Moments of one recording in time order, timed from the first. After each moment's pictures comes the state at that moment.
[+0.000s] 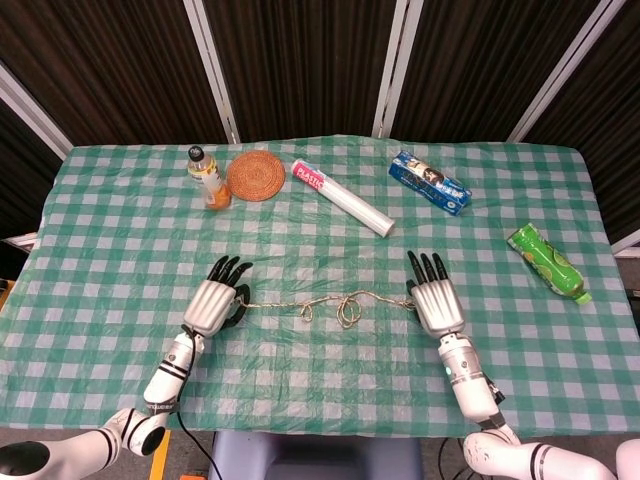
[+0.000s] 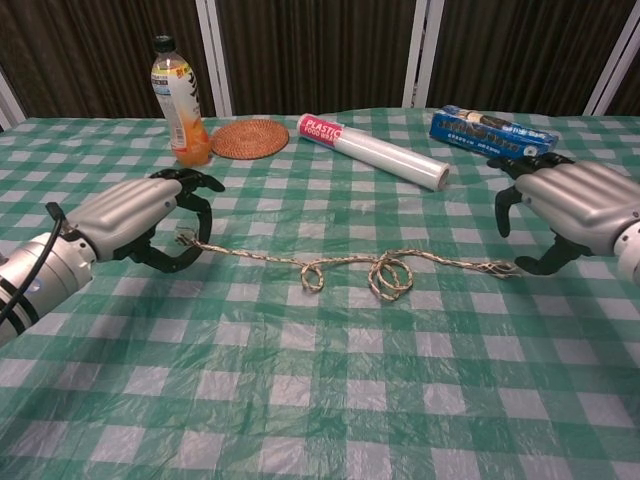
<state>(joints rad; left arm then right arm) -0.62 -1.83 -0.11 -1.01 1.44 1.15 0.04 0.46 -1.66 0.23 -1.40 -1.23 1.11 -0.73</state>
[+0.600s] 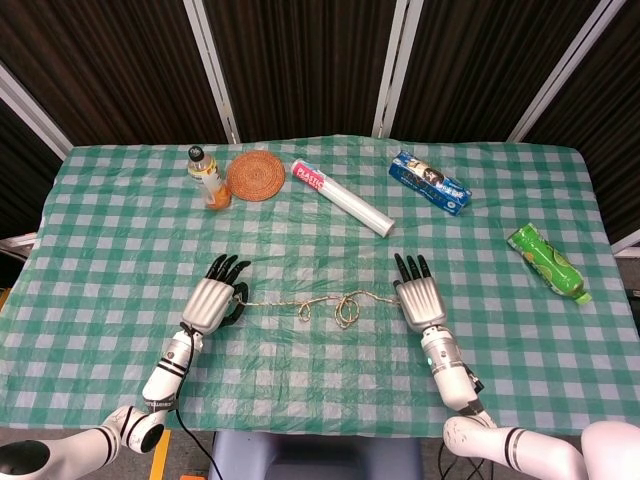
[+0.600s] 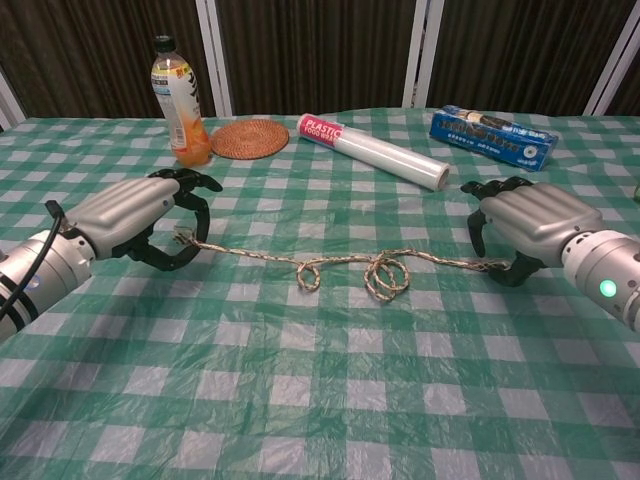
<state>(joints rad) -0.63 -1.83 -0.11 -0.99 1.44 1.14 0.02 0.55 -1.75 0.23 -1.30 -1.09 1.04 -0.80</state>
